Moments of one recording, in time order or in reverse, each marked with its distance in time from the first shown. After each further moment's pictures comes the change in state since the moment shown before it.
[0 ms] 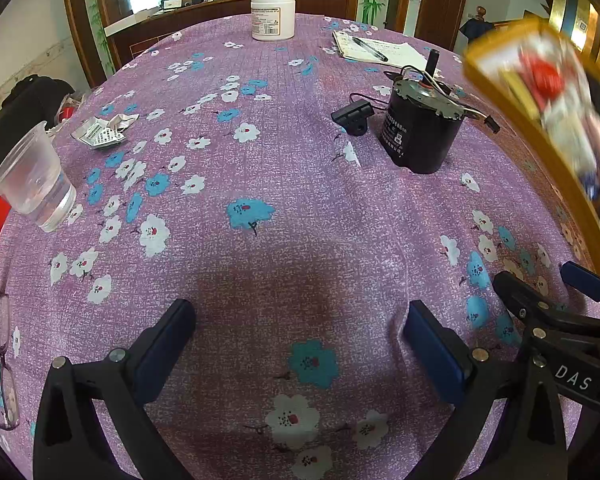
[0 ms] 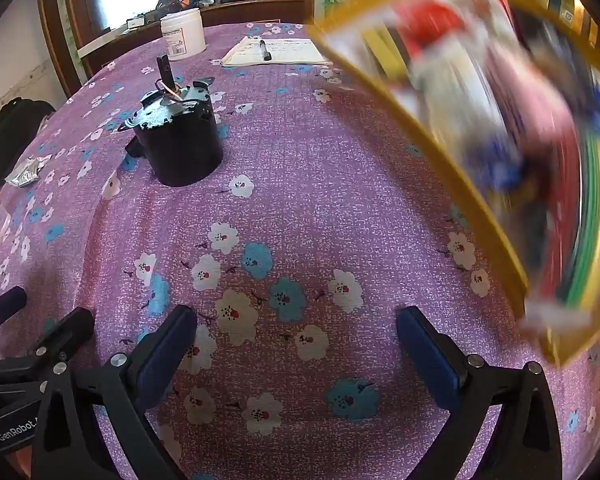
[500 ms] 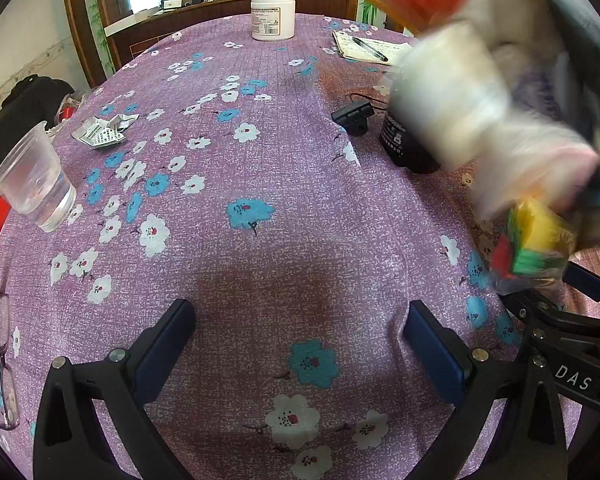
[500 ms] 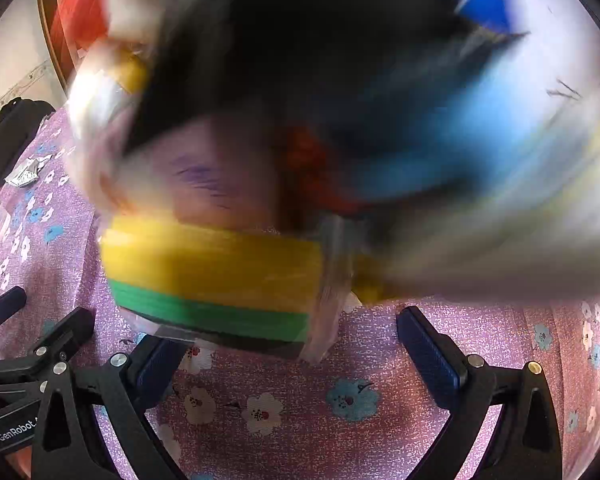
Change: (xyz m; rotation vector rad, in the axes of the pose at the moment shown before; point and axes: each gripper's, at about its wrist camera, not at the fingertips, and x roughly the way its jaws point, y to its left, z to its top) left arm 0.002 0.001 -0.001 0.000 0.000 0.000; right arm -0.004 0.003 -0.004 0.000 0.000 0.000
